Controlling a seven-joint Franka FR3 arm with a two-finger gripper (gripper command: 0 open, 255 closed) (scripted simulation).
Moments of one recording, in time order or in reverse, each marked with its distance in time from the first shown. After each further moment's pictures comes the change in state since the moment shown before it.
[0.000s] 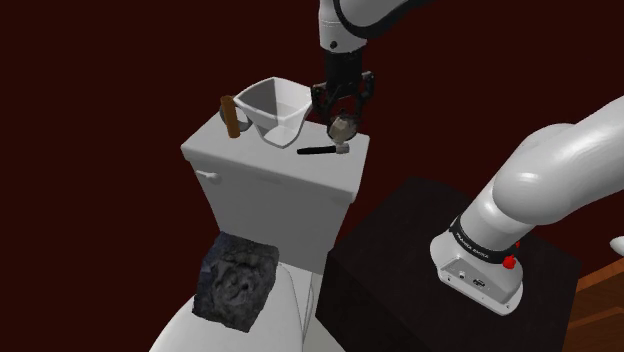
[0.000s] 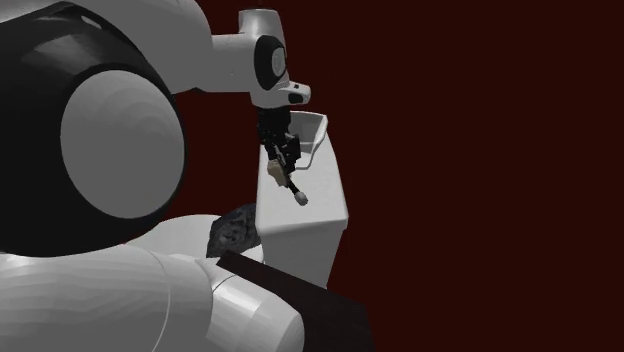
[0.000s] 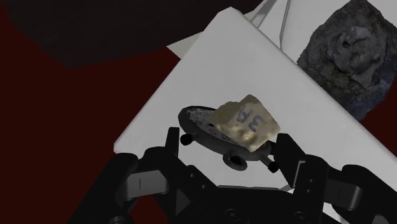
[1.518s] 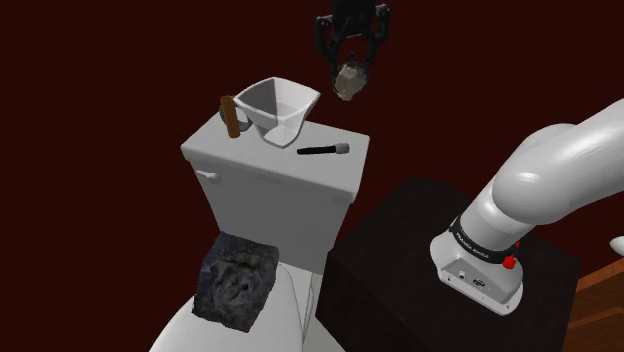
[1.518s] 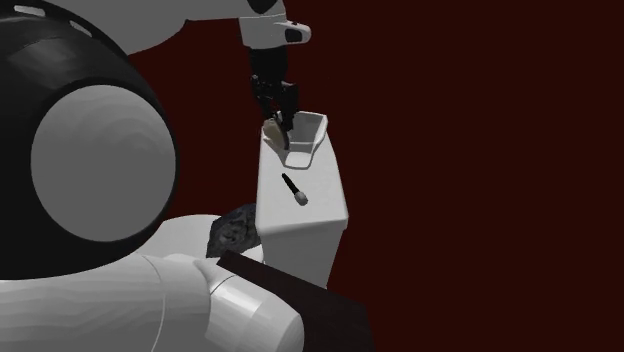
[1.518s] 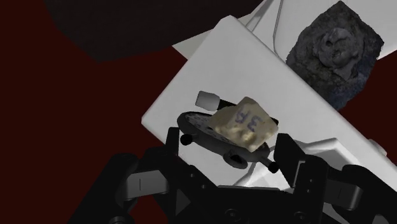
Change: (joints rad) arm -0.009 -0.026 -0.028 0.288 -0.011 -0.313 -0.024
